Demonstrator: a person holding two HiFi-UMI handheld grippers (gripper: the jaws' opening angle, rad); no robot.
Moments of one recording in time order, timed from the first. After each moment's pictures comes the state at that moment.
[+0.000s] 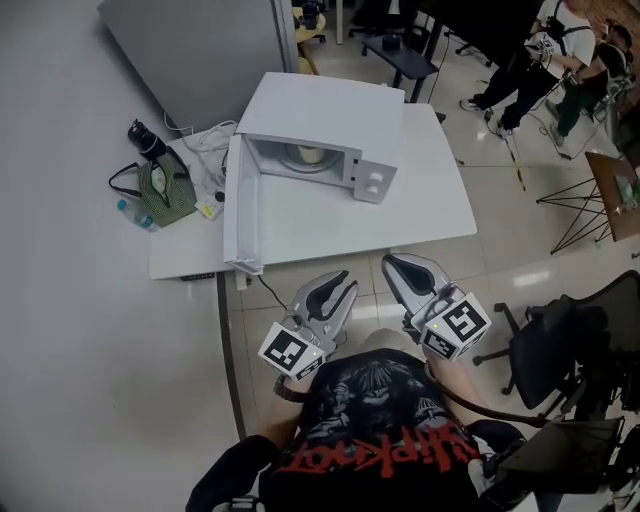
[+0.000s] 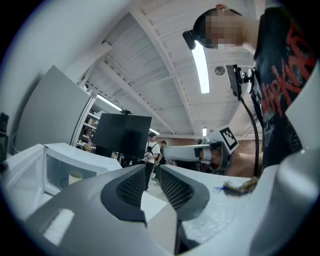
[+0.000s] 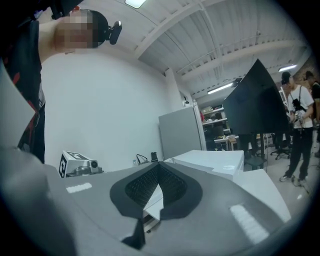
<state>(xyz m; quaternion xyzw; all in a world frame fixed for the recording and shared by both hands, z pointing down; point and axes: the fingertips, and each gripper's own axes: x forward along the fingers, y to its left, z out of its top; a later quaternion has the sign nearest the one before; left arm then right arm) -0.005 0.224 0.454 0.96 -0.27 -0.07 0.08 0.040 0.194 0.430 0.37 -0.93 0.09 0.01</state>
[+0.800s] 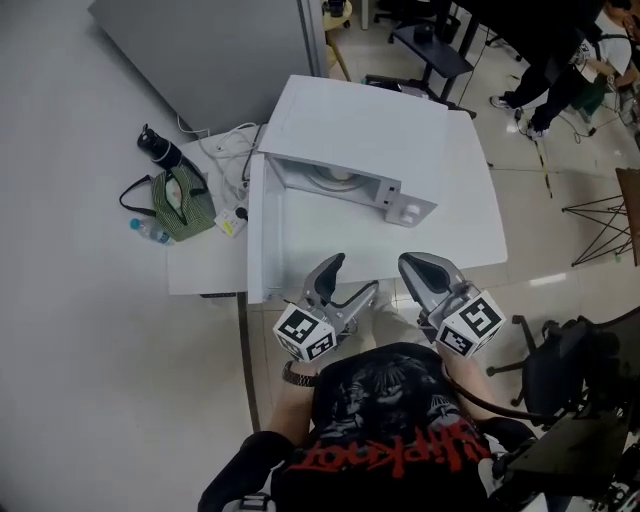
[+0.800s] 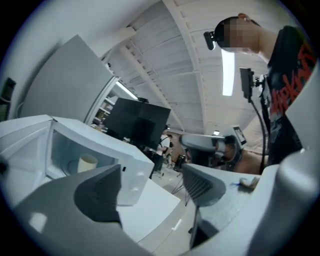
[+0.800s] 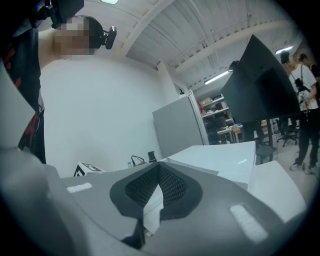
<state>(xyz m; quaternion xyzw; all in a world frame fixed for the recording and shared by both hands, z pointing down) -0.031 0.081 0.526 0.94 -0.29 -0.06 0.19 0.021 0.068 0.459 0.34 -0.93 0.14 0.01</state>
